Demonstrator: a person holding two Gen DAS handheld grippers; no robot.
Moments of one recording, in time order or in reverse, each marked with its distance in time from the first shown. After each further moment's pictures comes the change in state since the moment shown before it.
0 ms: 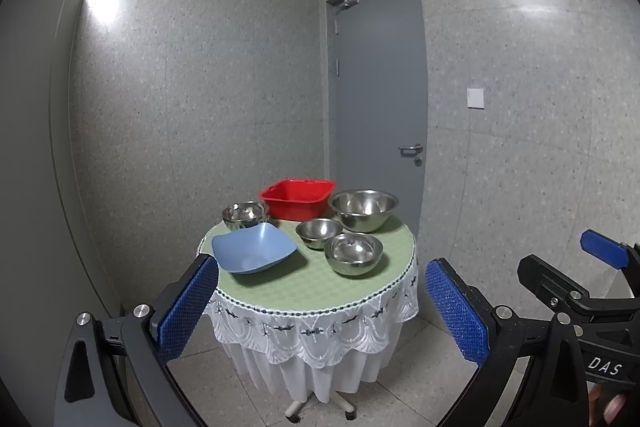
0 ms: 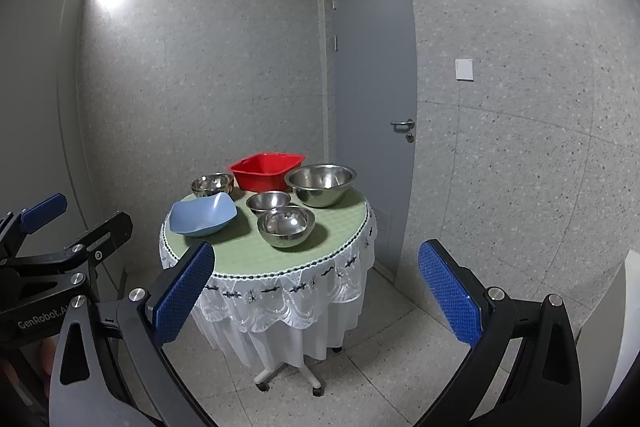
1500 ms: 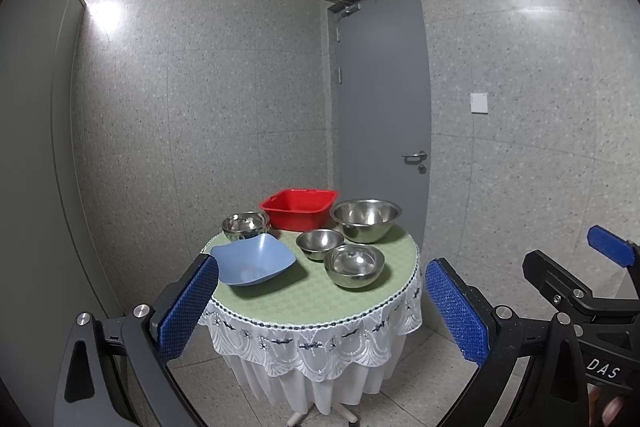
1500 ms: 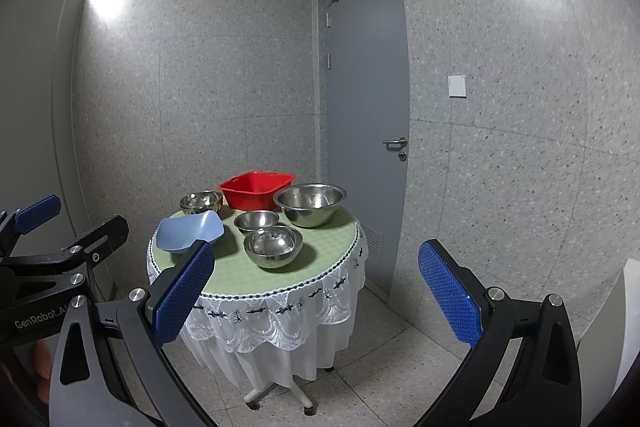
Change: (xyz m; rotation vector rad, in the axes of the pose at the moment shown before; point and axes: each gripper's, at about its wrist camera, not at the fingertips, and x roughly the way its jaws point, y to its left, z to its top) left arm 0.020 -0.013 -0.010 0.009 -0.037 0.017; right arm 0.012 -0.009 0.002 -0.007 -0.070 -0.027
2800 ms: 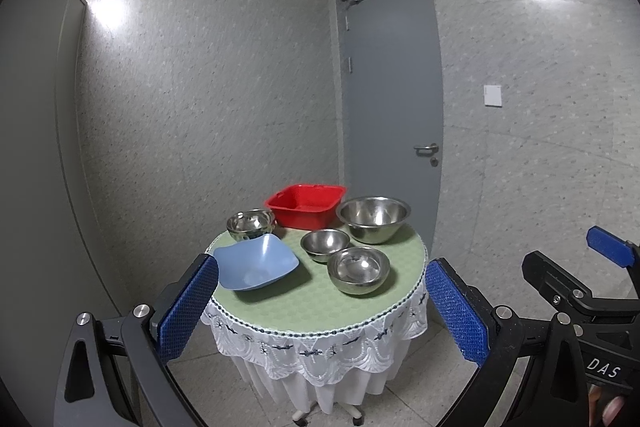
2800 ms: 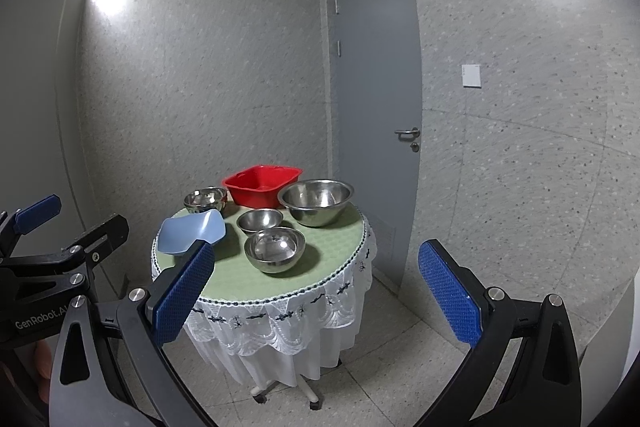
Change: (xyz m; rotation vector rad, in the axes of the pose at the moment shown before) left arm 0.038 -0.023 0.034 0.002 0.051 0.054; right arm 0.038 -0.020 0.029 0.007 0.061 0.062
